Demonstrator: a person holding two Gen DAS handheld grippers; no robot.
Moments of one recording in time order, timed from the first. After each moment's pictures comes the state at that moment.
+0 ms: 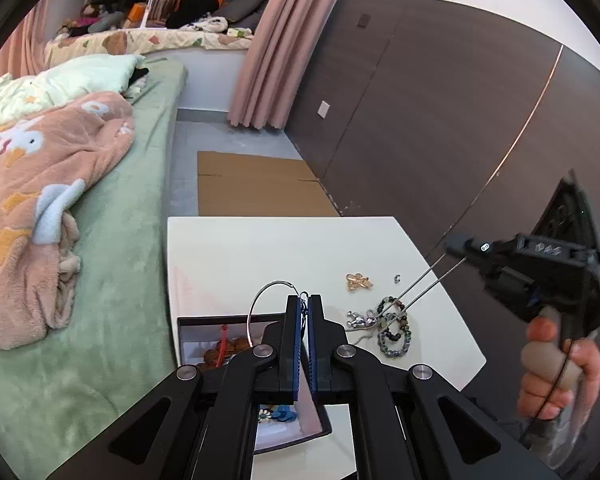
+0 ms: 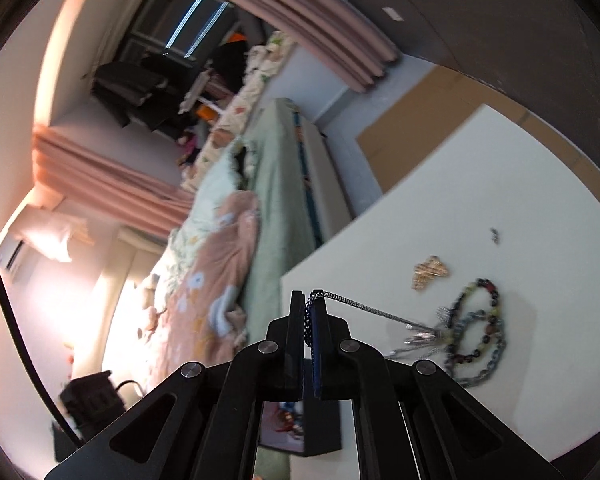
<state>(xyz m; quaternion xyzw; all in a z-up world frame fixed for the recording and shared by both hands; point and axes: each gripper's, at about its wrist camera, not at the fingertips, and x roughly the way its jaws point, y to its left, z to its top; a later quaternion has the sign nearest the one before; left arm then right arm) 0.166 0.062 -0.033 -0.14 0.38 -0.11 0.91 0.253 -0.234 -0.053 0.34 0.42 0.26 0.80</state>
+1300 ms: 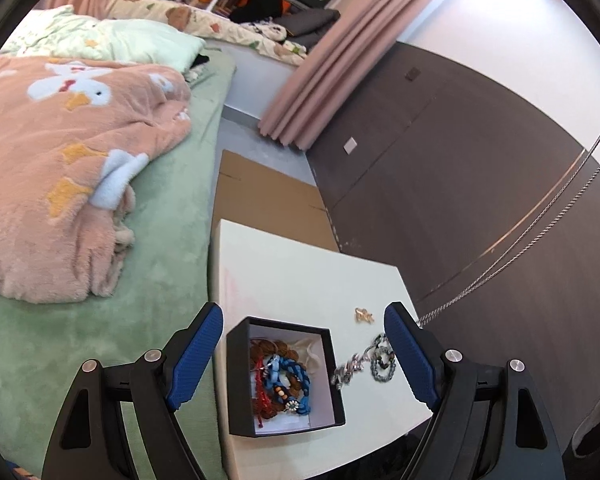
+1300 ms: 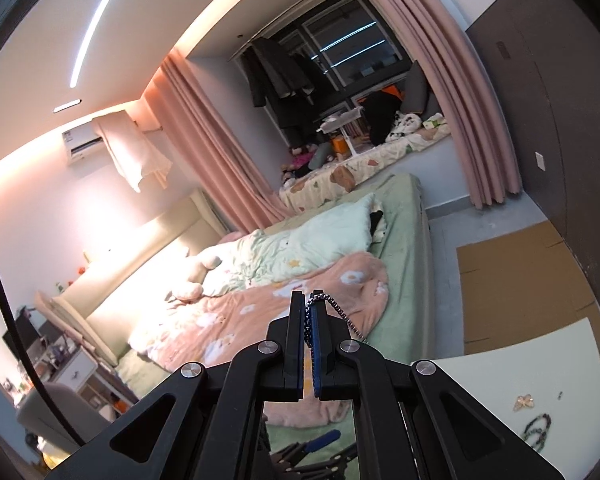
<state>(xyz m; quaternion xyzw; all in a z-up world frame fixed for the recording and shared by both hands) 0.135 0.156 -0.022 -0.28 0.35 -0.08 0.89 0.168 -0.092 0.191 0.16 0.25 0.39 0.87</state>
